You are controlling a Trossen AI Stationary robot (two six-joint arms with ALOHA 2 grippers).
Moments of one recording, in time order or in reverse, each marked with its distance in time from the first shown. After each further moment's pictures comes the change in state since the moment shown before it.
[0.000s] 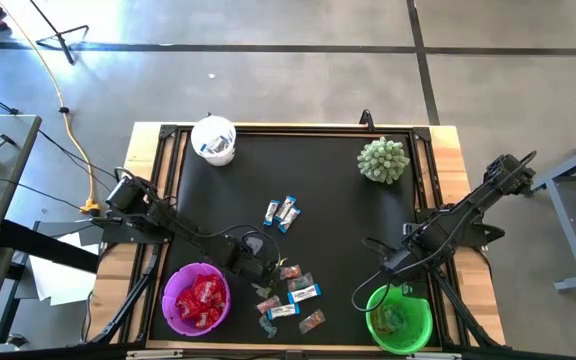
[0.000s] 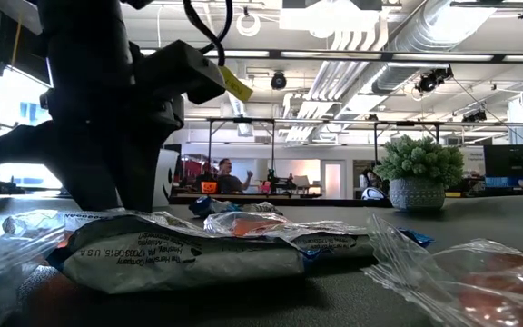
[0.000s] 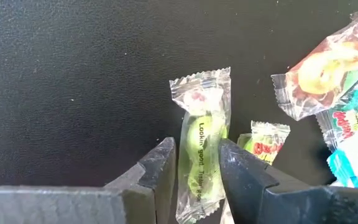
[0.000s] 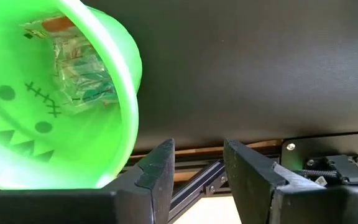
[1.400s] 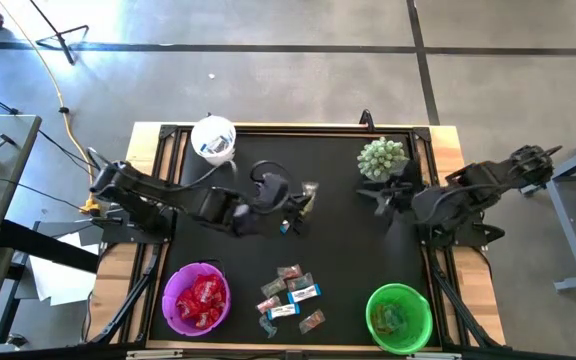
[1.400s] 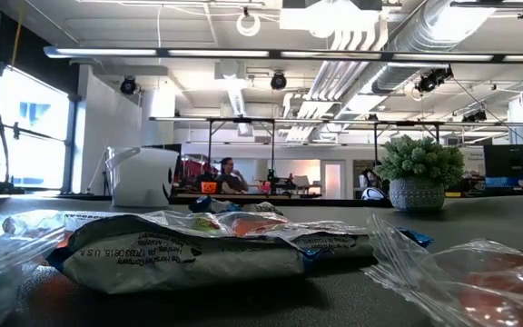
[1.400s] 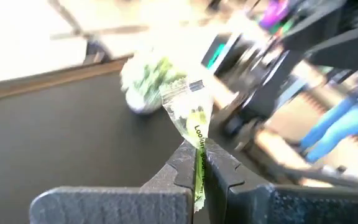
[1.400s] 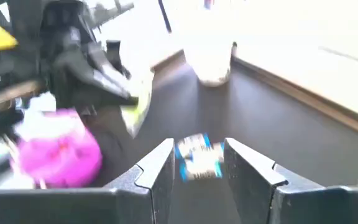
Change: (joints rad) left arm 0.151 -0.185 0.542 -0.021 -0.680 0.790; right arm -0.201 -0.256 0.166 0.464 0.912 0.028
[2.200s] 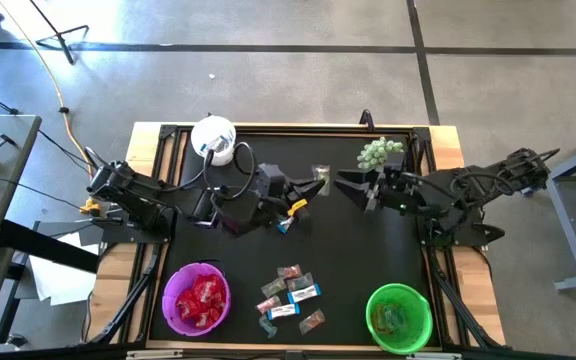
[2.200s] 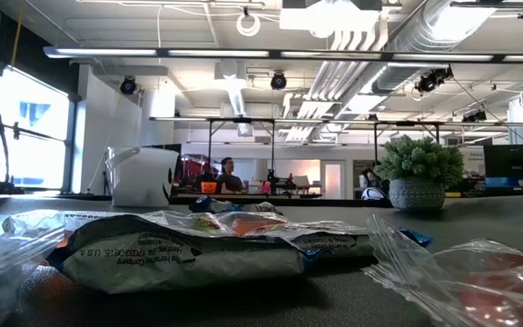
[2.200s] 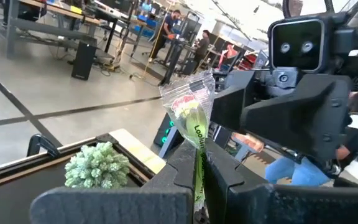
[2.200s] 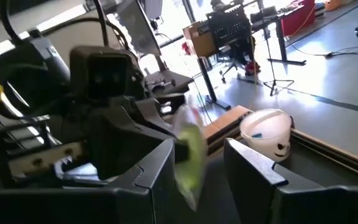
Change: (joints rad) left arm -0.017 -0.026 0.000 0.529 -0.058 0.418; right arm -0.045 0.068 -0.002 0.622 0.006 -0.345
